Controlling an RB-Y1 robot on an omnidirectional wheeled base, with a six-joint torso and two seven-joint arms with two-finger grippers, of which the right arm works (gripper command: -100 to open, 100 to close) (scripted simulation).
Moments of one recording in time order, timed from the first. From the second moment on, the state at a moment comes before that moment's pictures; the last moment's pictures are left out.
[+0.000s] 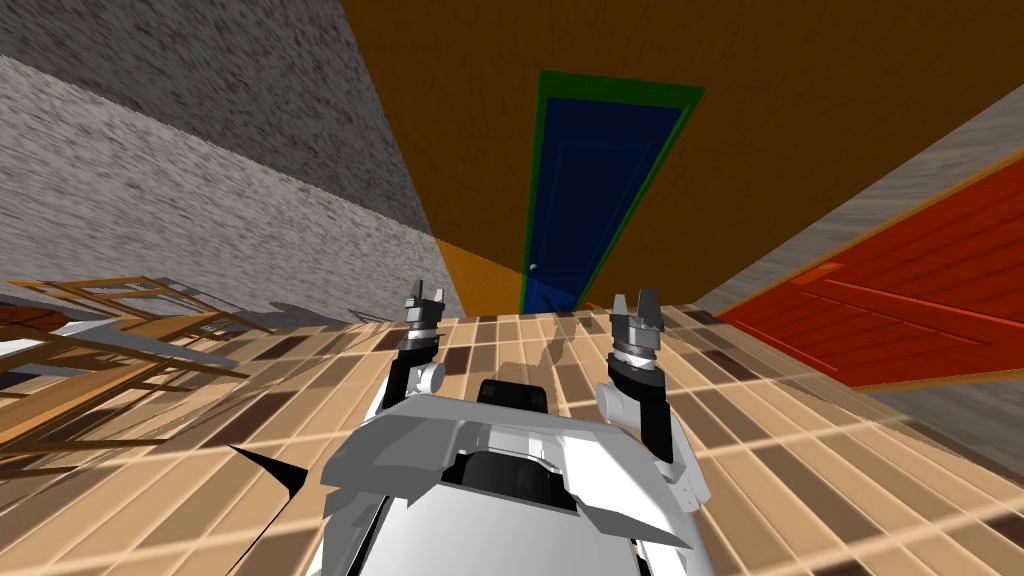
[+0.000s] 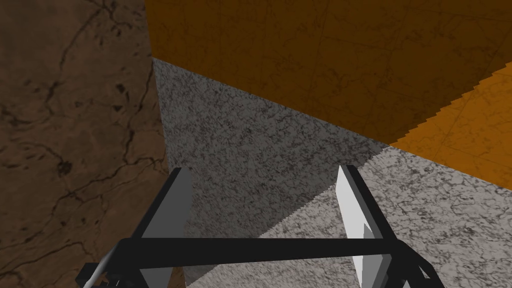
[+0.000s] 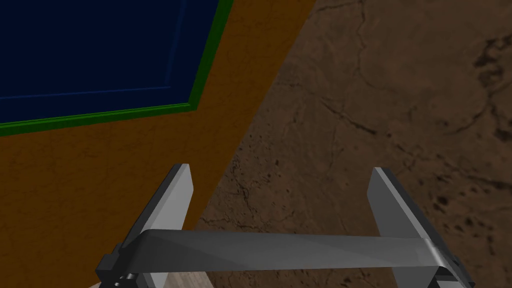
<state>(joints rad) 0.50 -0.06 -0.06 -2.25 0.04 -0.57 0.06</state>
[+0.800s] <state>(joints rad) 0.44 -0.08 -0.07 -2.09 0.08 -0.61 0.17</state>
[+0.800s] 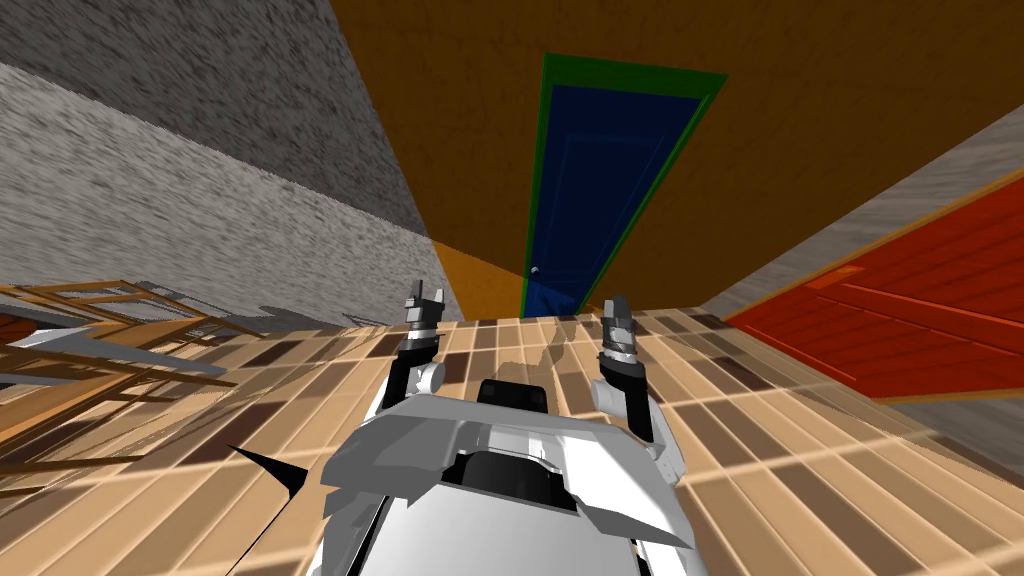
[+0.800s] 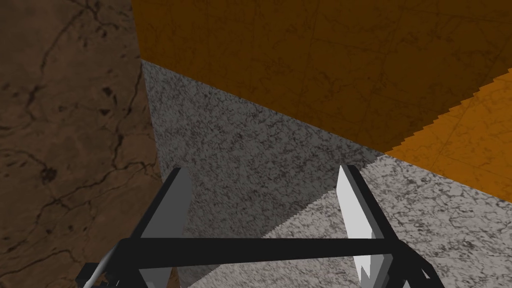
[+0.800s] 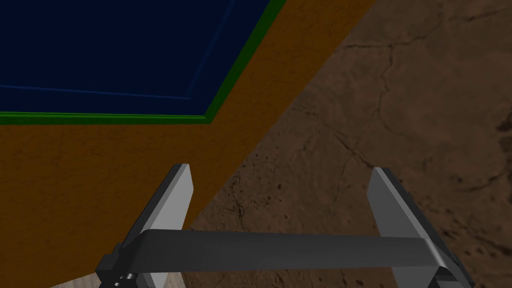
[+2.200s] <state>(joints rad) 0.32 -0.11 -0.10 -1.74 0.17 -0.69 0.39</state>
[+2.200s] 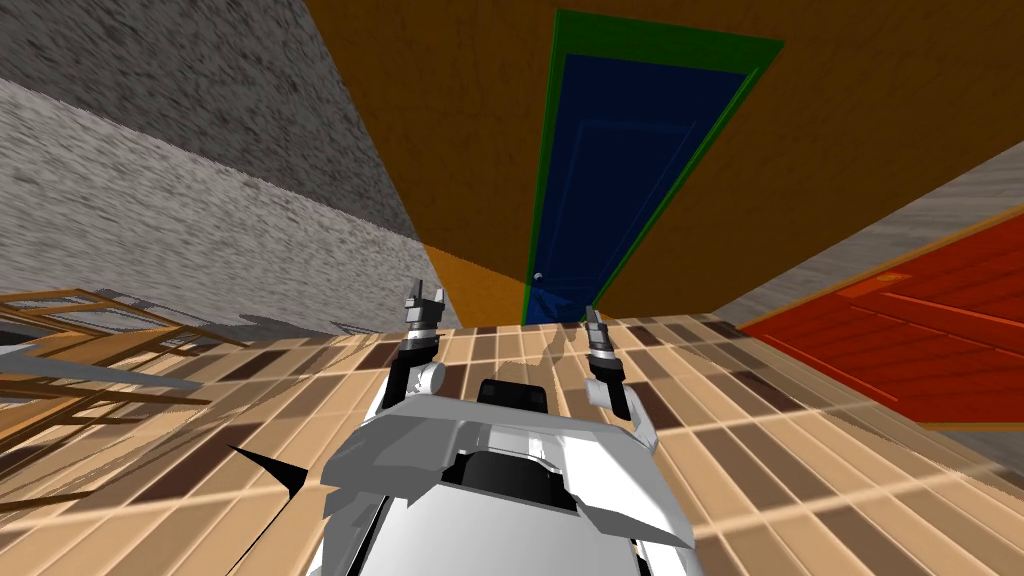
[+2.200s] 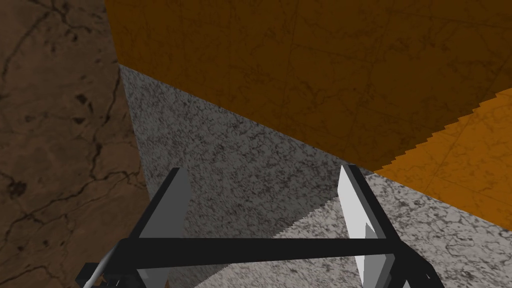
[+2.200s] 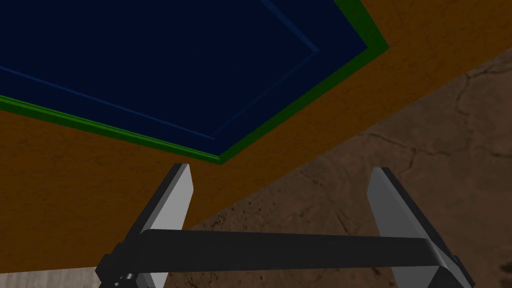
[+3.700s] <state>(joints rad) 0.18 -0.15 -0.13 -1.34 0.27 -0.77 0.67</state>
